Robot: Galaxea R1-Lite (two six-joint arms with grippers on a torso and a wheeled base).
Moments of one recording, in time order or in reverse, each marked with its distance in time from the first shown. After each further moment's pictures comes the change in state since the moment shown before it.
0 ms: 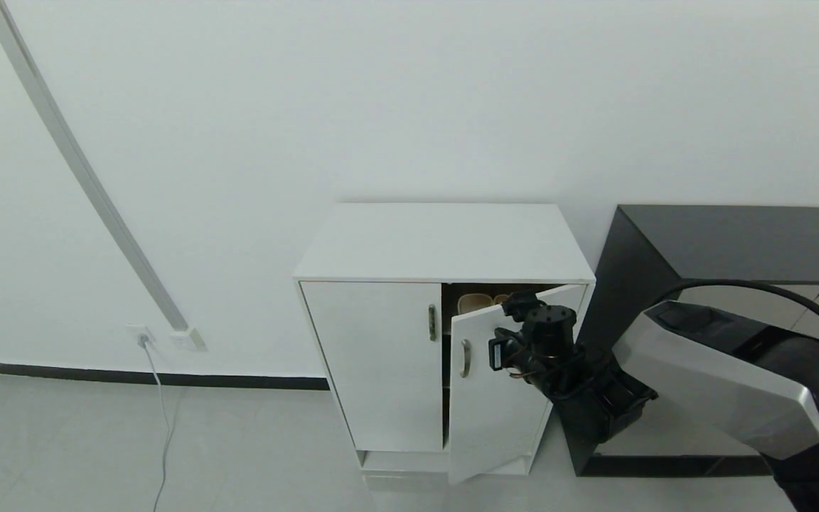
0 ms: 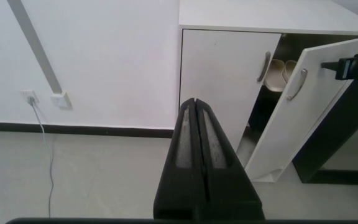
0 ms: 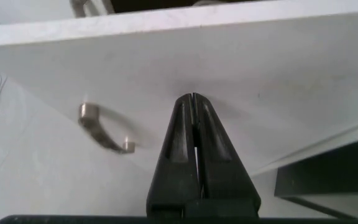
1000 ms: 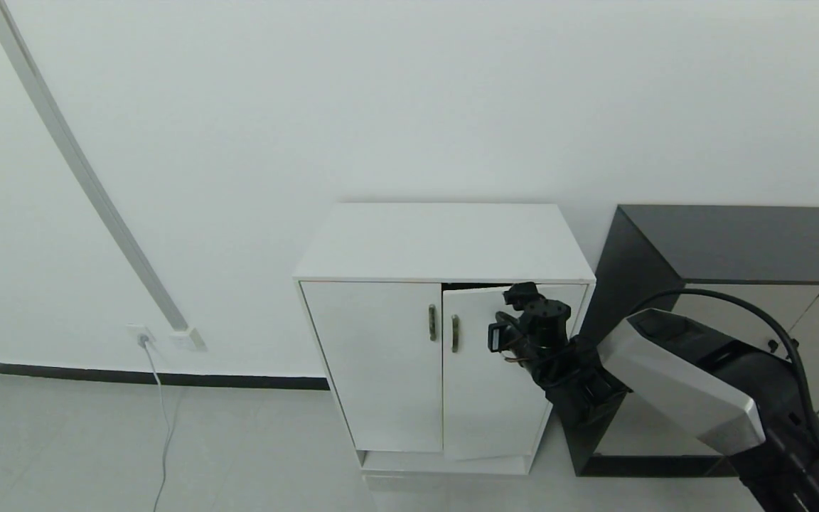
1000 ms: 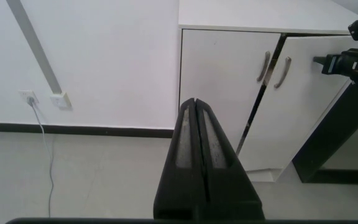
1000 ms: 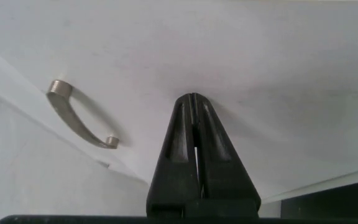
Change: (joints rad) left arm 0.000 0.000 0.000 0.000 -0.001 0.002; right arm -0.047 0.139 -0.227 -0.026 -0.021 0.000
